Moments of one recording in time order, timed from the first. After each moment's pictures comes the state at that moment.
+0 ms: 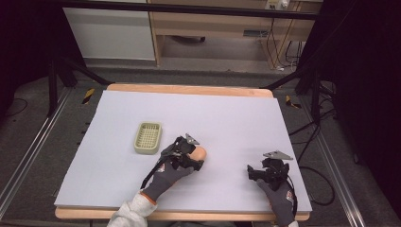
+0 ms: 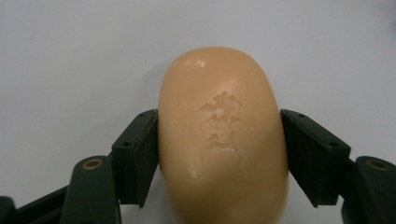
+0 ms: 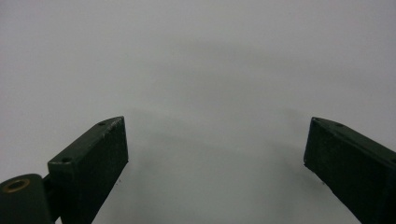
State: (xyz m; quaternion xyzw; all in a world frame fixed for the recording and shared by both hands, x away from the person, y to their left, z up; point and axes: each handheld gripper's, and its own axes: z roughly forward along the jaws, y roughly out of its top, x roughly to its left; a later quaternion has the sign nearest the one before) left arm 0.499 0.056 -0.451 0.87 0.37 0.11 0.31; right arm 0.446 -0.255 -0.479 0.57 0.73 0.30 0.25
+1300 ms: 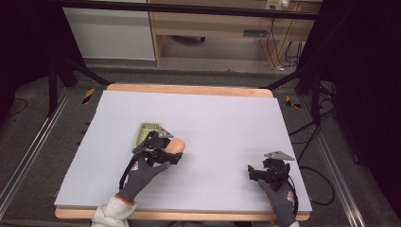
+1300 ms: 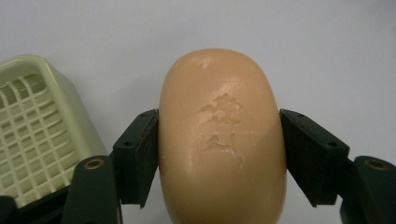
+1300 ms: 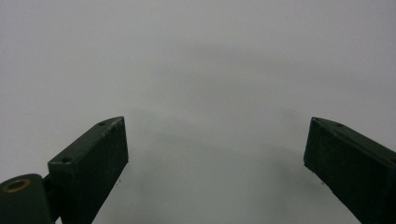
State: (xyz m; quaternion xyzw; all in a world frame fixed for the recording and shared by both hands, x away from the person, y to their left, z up) left arm 0.492 0.124 -0.418 0.84 0.41 0.14 0.33; right arm 0.444 -0.257 -0.477 0.57 0.73 0.30 0.25
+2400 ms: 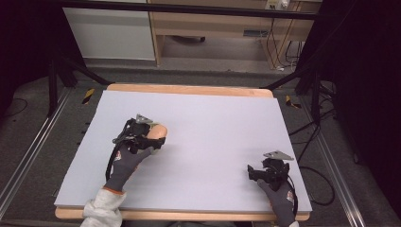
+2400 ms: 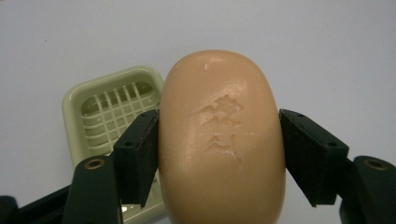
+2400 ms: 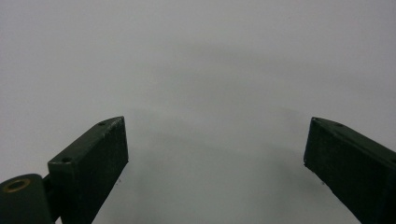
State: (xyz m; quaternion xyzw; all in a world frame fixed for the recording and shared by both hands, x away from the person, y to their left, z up) left arm 0.518 0.175 -0.401 0.79 0.47 0.17 0.35; right arm 0.445 -0.256 -0.477 0.56 0.73 0.30 0.25
